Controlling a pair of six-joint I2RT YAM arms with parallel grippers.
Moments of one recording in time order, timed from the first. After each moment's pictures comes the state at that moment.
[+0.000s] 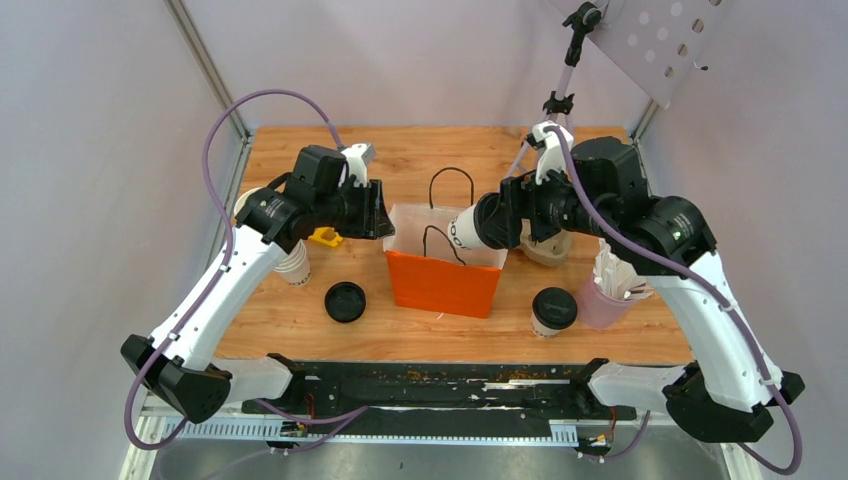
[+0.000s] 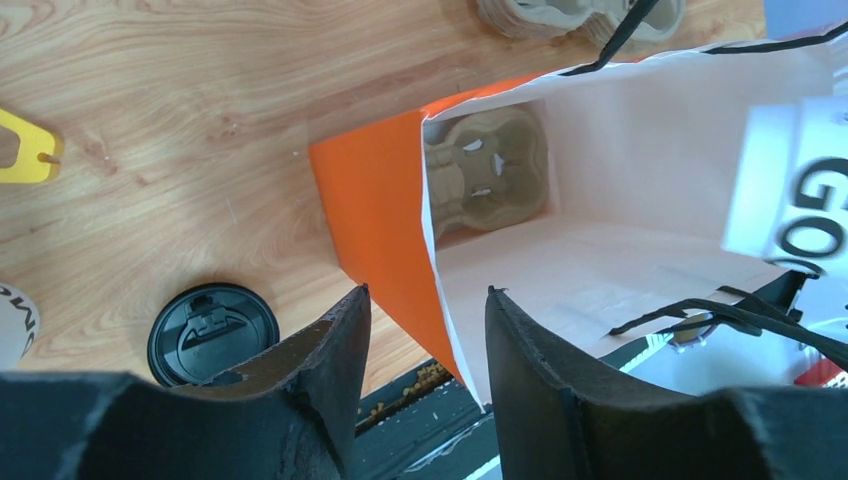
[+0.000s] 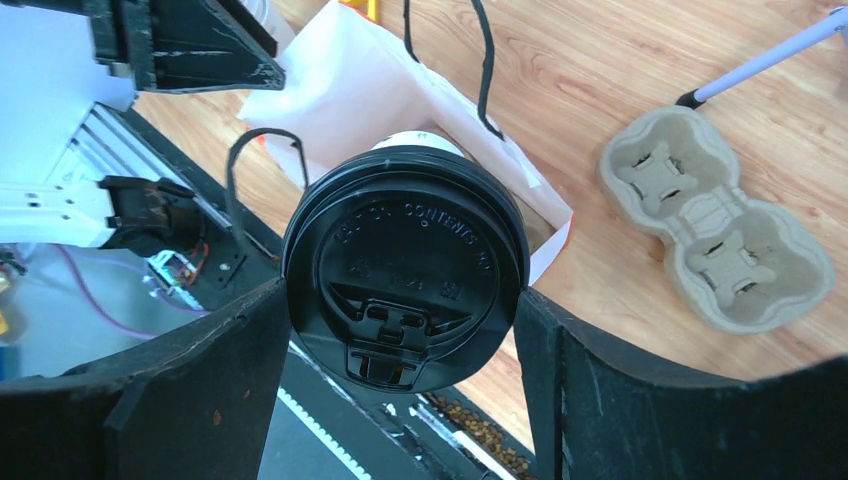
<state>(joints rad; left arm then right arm) -0.53 1.25 1.43 -0.93 0.21 -0.39 0.65 1.19 1.79 -1.14 -0.15 0.25</state>
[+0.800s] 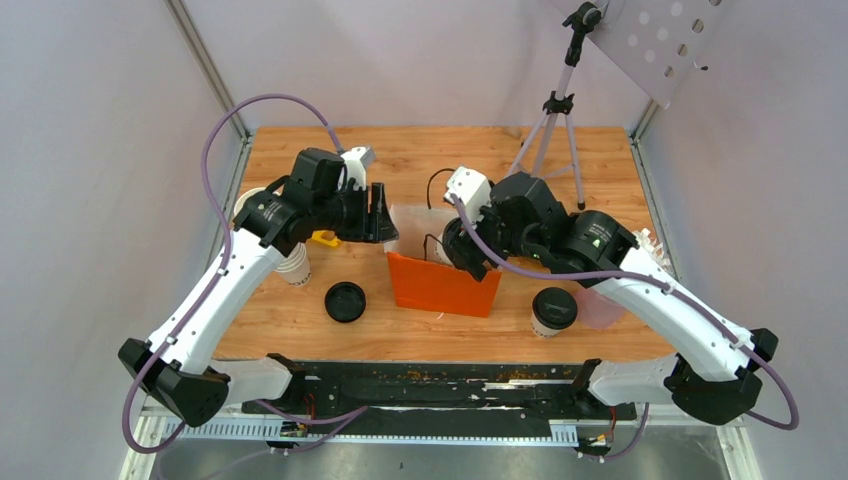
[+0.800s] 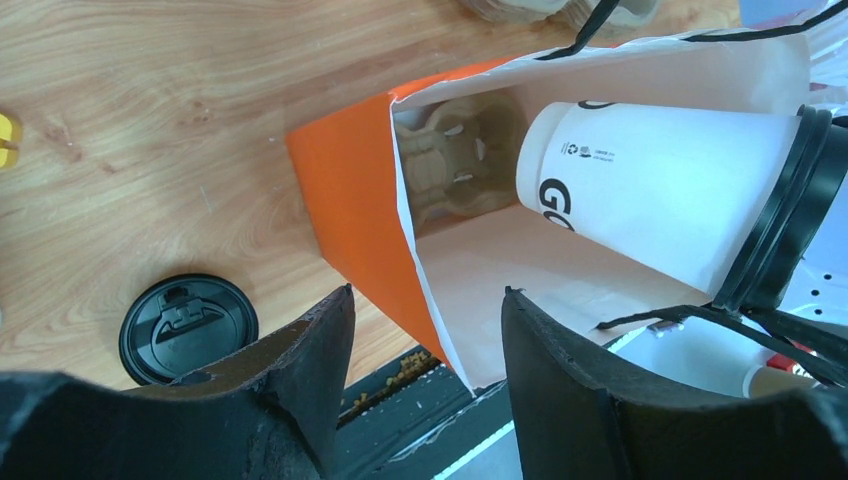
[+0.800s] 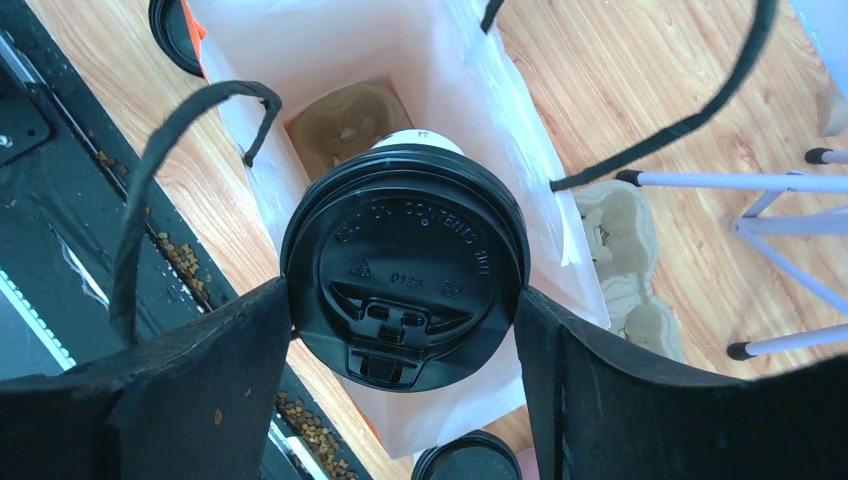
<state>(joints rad) -0.53 1.24 1.42 -0.92 0.25 -0.41 0.91 1.25 1.55 -0.96 0.07 -0.13</state>
